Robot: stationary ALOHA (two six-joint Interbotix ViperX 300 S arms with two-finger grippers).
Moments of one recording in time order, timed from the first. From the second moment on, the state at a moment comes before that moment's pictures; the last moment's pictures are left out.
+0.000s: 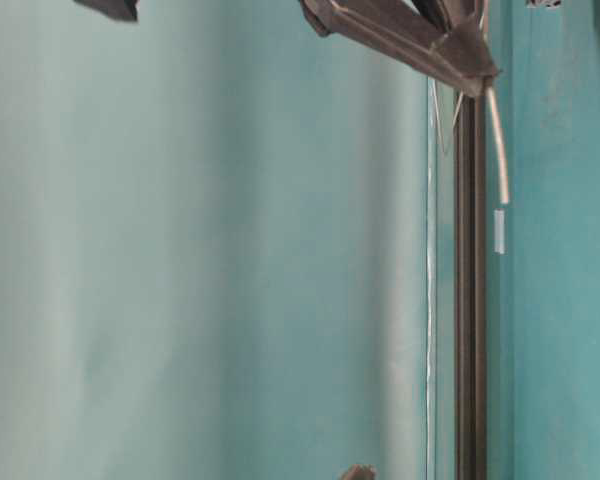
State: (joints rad) left arm 0.00 -0.40 1.20 -0.04 -0.53 0.04; right arm 0.08 -0.21 0.94 -0.03 -0.18 0.29
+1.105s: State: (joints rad) left arm -0.24 -0.06 1.15 -0.08 -0.88 -0.09; right arm 0.43 -0.11 1.06 0.57 -0.69 -0.01
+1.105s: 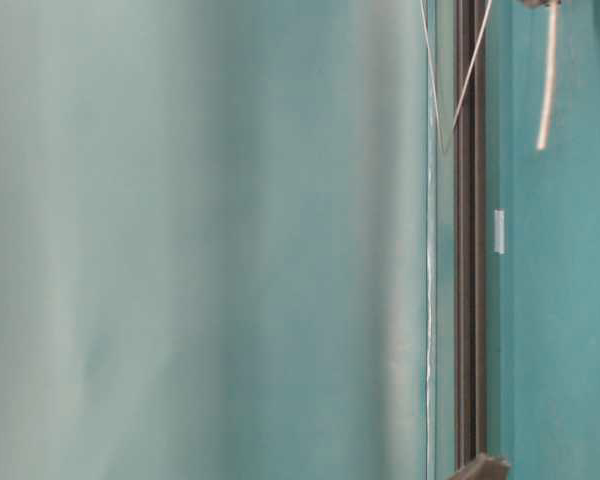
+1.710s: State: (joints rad) left arm -0.33 0.04 1.09 -0.09 -0.89 -0.09; right arm 0.62 0.06 0.99 0.81 -0.82 -0.13
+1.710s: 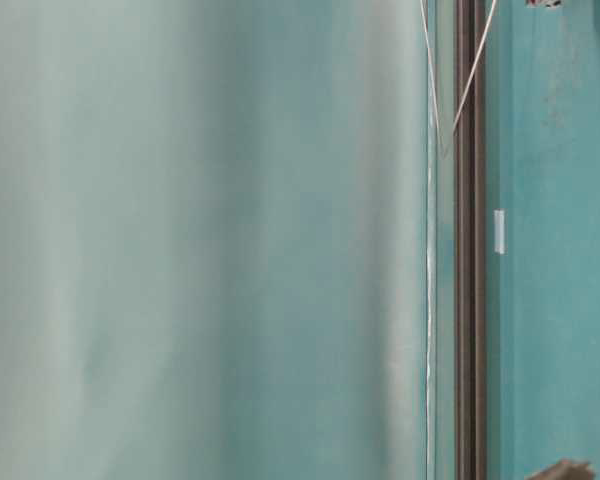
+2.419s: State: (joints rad) left arm -0.33 0.14 1.09 -0.09 -1.01 -0.05; right arm 0.62 0.06 1.01 0.83 -0.84 -0.12
